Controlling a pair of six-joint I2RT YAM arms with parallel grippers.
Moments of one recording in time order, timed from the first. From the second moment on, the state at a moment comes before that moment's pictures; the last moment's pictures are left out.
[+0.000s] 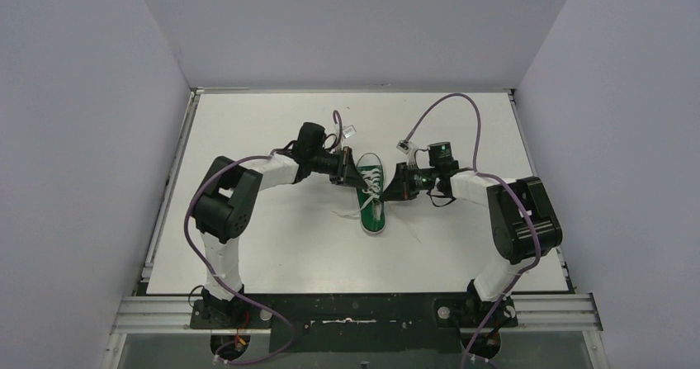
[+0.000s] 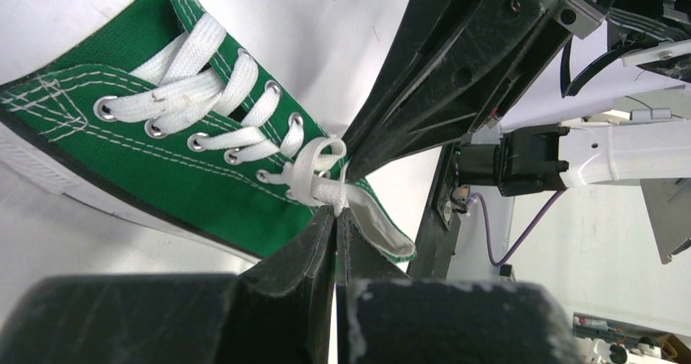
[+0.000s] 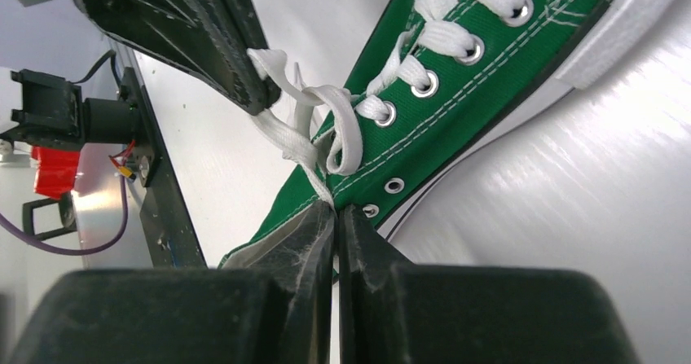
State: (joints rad) left arm -0.50 1.98 1.18 0.14 0.94 -0.56; right arm 0.25 1.71 0.83 0.01 -0.93 0.15
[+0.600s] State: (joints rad) left arm -0.59 1.84 1.00 0.14 0.83 -0.55; right arm 0.25 1.57 0.77 -0.05 -0.79 0.25
